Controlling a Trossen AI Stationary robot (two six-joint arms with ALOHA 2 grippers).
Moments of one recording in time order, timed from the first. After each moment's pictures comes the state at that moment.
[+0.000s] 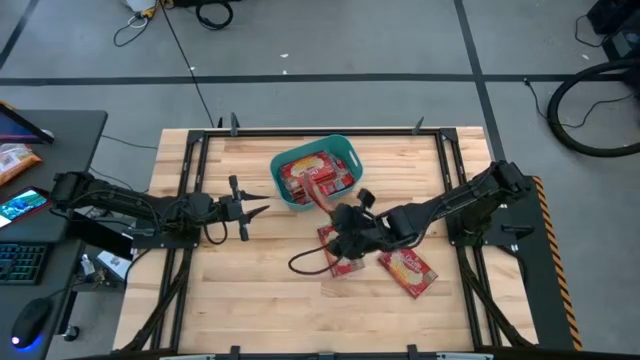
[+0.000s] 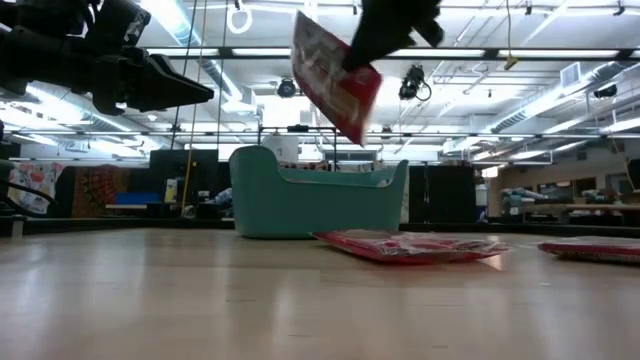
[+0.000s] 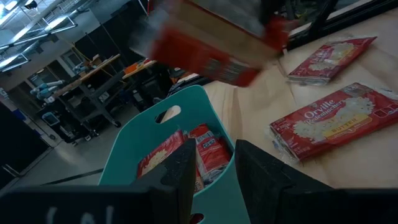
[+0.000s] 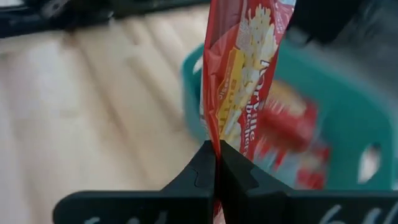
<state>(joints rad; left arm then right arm) -0.11 0.76 0.15 0.53 -0.40 0.43 0.33 1.68 1.34 -0.55 0.80 0.53</state>
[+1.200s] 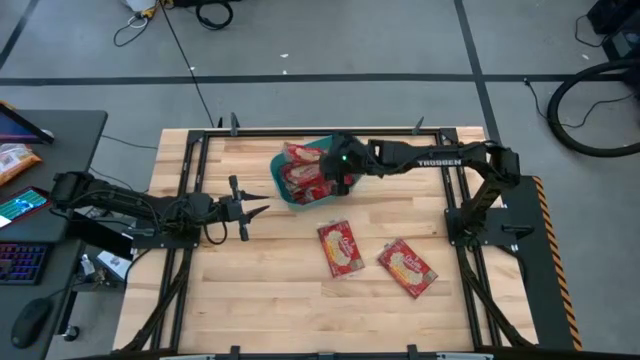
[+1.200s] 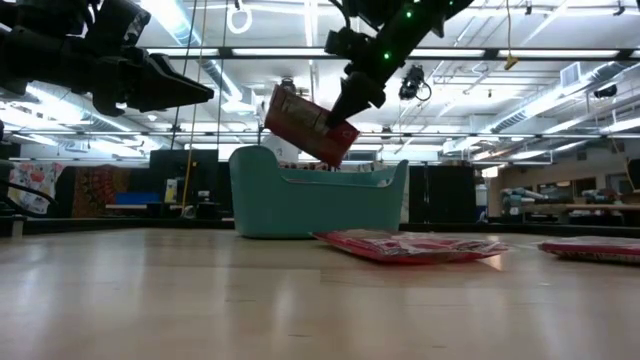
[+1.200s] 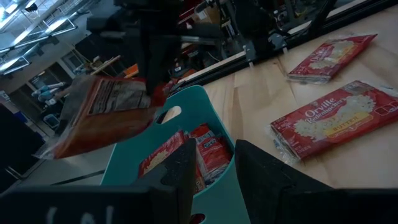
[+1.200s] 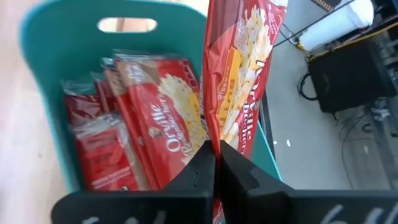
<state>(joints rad) -0.11 0.76 0.15 0.53 -0.40 0.44 -0.21 1.68 1.34 -0.38 0.27 -0.48</state>
